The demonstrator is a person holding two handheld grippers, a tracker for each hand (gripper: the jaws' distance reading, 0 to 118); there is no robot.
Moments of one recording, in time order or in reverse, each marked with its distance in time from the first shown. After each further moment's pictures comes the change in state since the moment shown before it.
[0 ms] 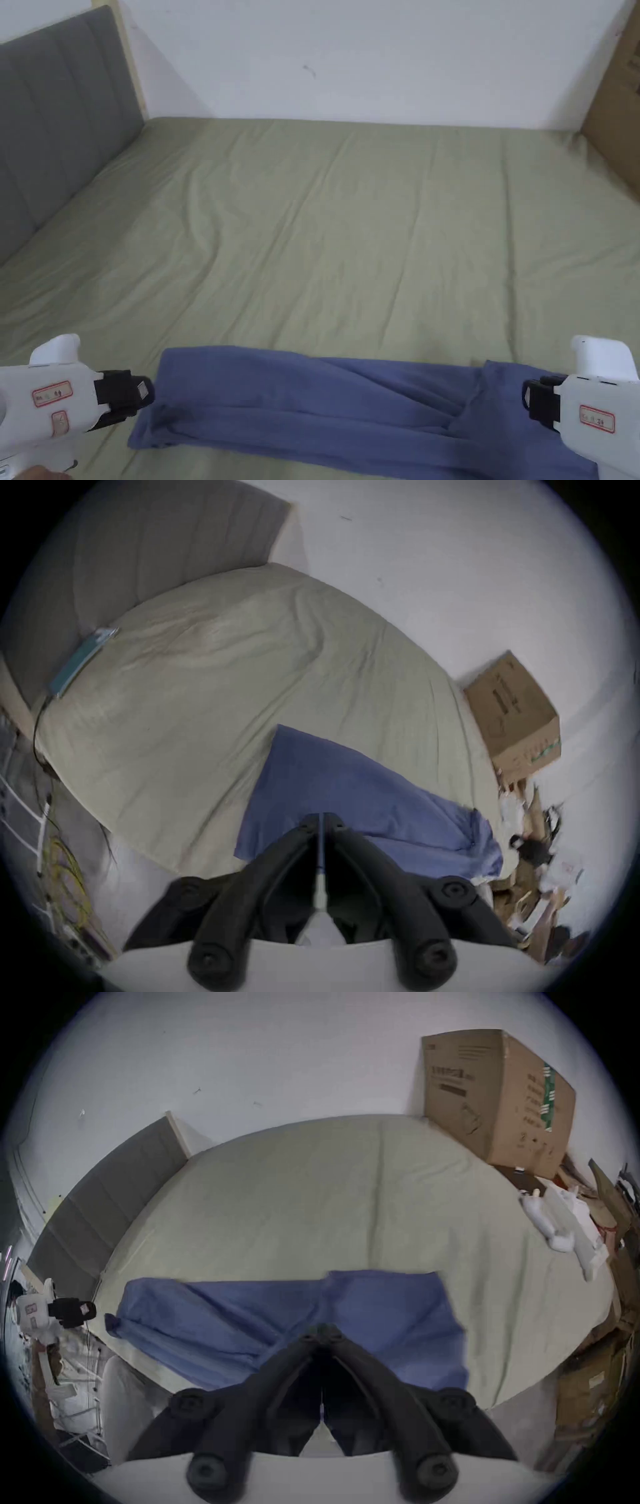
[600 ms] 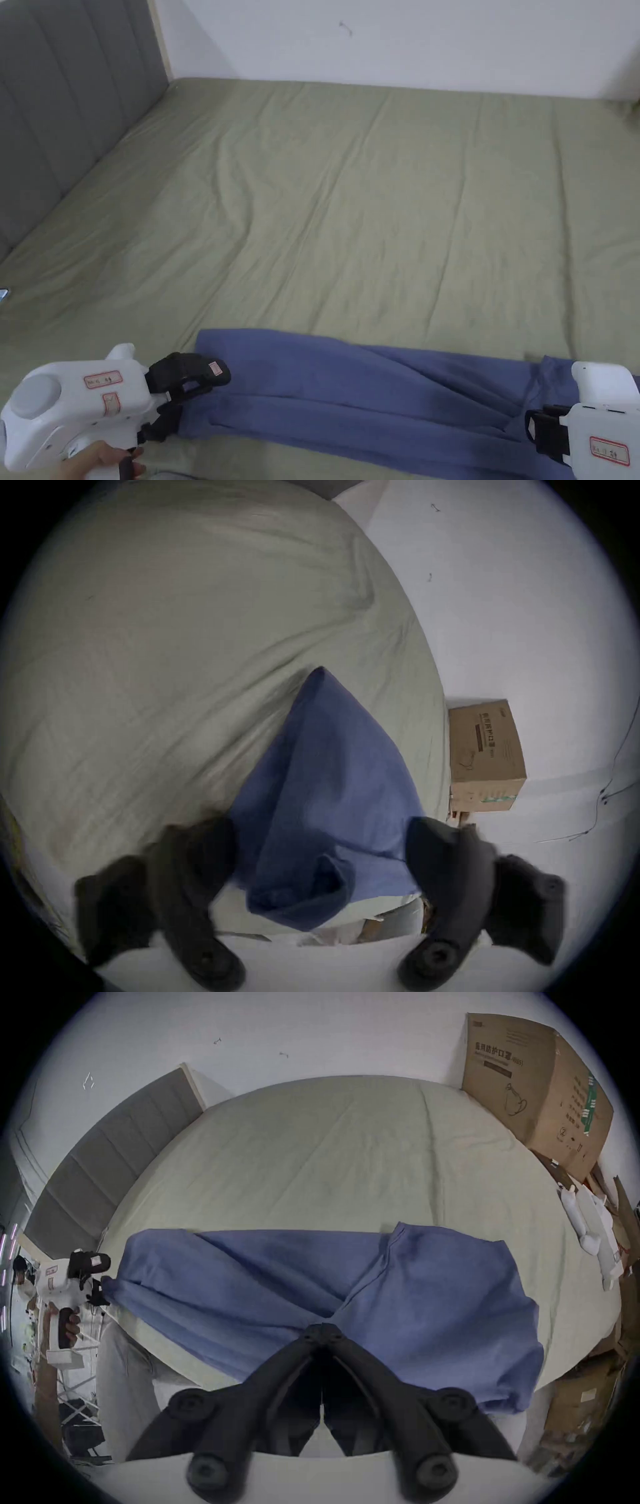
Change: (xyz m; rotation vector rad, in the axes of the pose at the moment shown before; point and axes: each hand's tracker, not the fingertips) left arm -0.064 0.004 -0.088 -0.217 -0.176 0.309; right arm -0.035 -0.011 -0.039 -0.173 0.036 0.072
